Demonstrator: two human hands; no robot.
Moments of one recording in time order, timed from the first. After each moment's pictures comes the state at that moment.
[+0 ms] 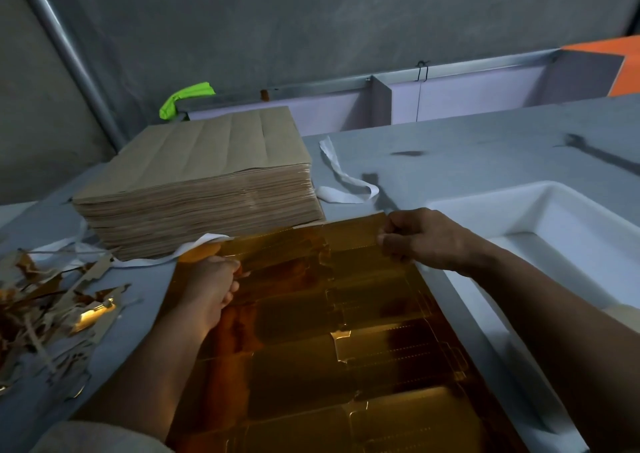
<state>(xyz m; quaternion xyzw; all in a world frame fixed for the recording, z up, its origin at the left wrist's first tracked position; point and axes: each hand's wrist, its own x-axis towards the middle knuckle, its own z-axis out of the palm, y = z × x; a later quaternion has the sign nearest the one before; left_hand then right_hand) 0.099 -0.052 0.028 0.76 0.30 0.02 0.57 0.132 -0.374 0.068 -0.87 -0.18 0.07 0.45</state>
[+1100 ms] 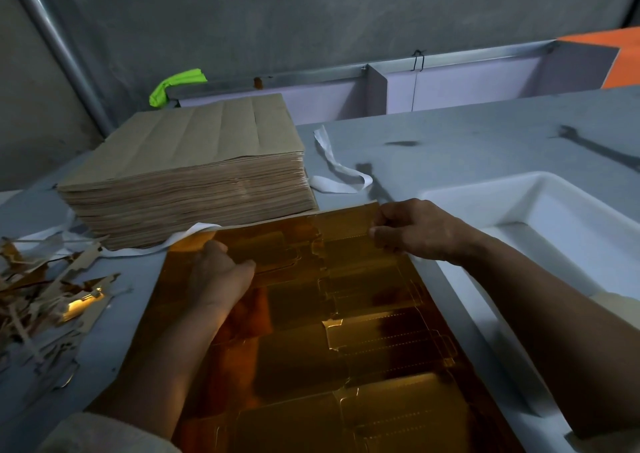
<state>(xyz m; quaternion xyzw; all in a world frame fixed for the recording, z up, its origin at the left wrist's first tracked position) 0.106 -0.069 0.006 0.90 0.29 0.08 0.32 0.129 -0.372 0.072 -0.89 -0.19 0.08 0.41</state>
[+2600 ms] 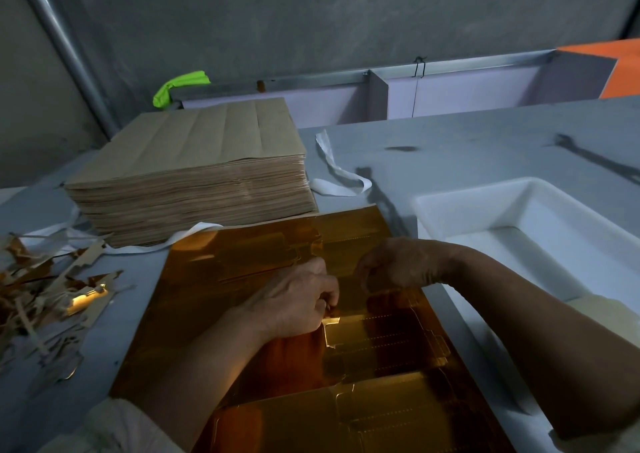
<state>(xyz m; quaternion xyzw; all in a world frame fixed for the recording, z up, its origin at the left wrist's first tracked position) 0.070 -0.144 0.021 0.96 -0.23 -0.05 0.13 0.117 -0.356 0.068 -0.89 -0.31 0.28 0.20</state>
